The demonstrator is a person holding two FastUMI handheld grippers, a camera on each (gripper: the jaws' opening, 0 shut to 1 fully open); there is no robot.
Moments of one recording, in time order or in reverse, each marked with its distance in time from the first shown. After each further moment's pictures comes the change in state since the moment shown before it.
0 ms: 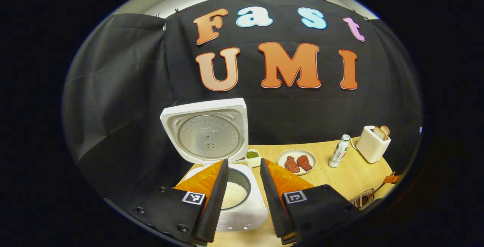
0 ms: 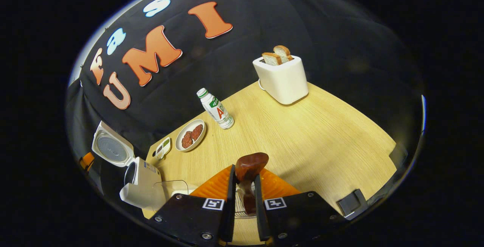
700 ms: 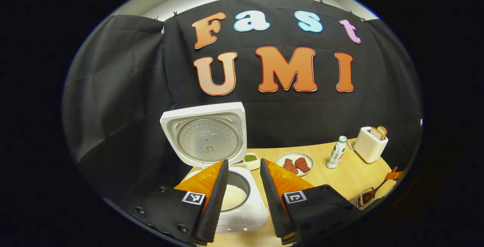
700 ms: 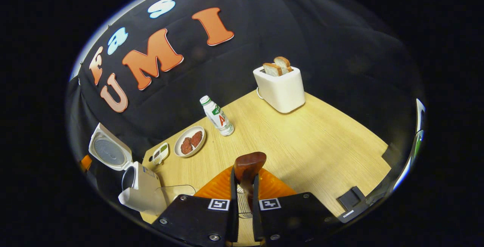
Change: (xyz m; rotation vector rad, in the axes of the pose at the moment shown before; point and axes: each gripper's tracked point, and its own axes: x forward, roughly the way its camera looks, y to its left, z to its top) left arm -0.008 0.008 0.000 -0.002 -0.041 -0.020; right arm -0.028 0.031 0.027 -0.028 -0.089 -0.057
